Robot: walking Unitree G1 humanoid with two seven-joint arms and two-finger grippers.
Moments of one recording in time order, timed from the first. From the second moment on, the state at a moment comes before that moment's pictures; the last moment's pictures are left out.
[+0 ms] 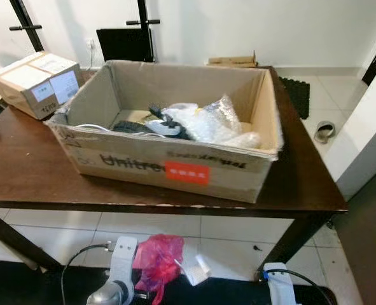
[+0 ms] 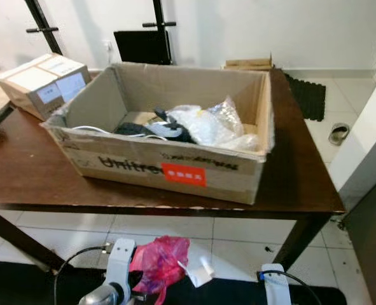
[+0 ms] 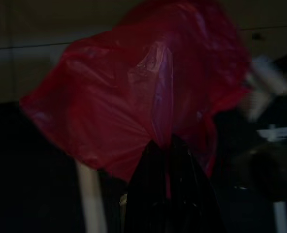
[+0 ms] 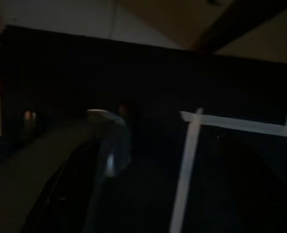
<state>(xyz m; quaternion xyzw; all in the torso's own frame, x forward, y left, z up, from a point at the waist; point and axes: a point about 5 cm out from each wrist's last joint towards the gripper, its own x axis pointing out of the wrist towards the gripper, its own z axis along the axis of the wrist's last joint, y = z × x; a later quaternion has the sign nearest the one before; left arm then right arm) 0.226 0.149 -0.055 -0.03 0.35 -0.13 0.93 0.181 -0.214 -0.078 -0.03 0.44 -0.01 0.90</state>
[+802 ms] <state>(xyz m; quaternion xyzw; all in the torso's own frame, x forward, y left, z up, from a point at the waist) 0.259 0.140 0.039 0.05 0.17 -0.51 0.84 0.239 -0.208 -0.026 0.04 0.33 0.24 0.91</state>
